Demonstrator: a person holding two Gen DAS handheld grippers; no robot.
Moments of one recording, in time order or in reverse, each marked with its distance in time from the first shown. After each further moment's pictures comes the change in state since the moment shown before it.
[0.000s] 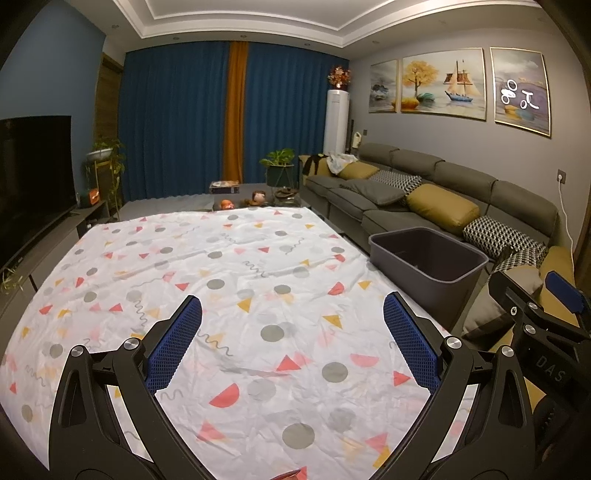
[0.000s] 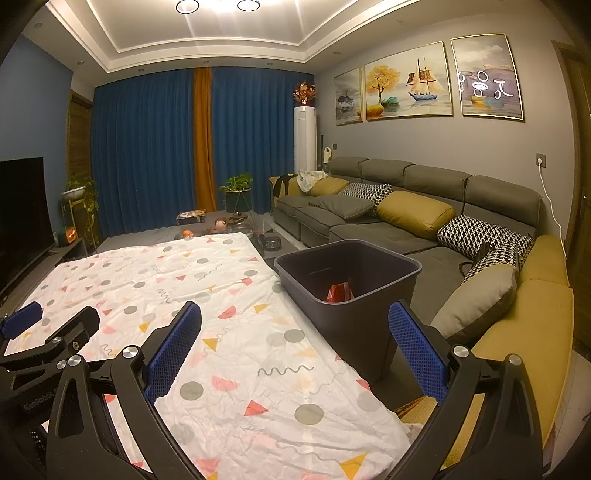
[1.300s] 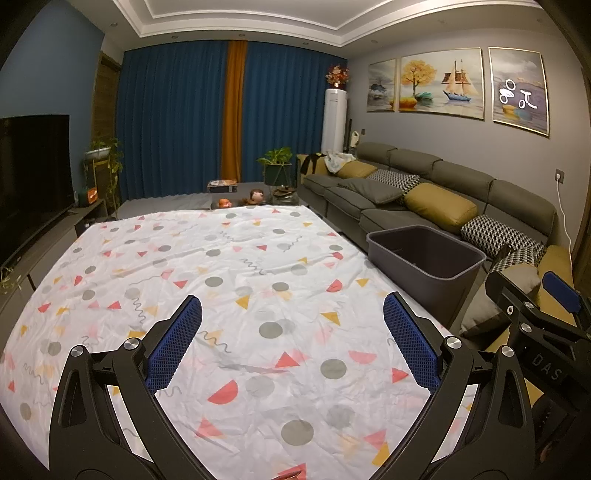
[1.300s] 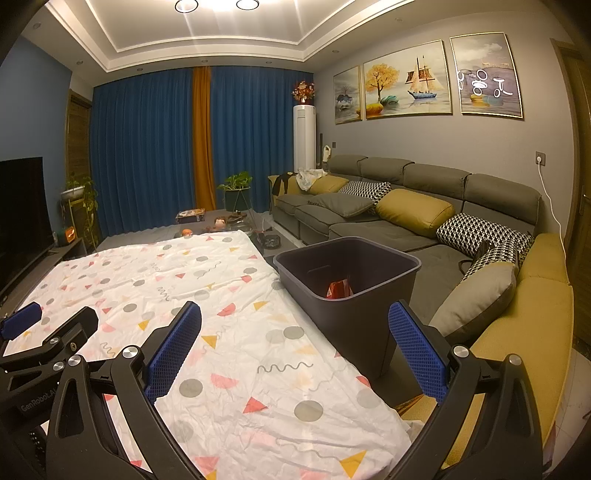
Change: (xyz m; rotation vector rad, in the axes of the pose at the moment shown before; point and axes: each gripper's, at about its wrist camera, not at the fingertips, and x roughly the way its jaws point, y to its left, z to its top) left arm 0.001 -0.001 -0.004 0.006 0.003 -0.007; right arm 0.000 -0.002 -0.001 0.005 0.003 0.001
